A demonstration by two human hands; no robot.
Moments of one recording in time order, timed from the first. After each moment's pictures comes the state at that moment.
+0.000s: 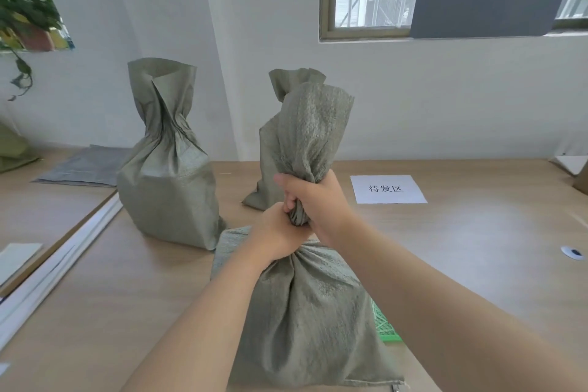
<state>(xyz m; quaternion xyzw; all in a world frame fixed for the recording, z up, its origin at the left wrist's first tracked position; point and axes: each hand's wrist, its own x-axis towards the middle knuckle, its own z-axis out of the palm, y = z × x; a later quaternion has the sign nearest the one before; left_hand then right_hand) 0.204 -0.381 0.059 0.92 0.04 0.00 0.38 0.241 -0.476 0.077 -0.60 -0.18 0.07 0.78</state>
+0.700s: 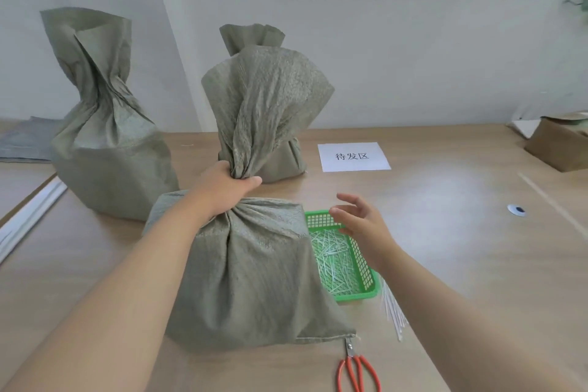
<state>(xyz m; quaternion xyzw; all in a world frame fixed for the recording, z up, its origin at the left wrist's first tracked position) 0.229 -0.389 0.056 0.91 0.11 0.01 0.41 0.265 -0.650 -0.066 -0.68 0.00 0.10 0.73</state>
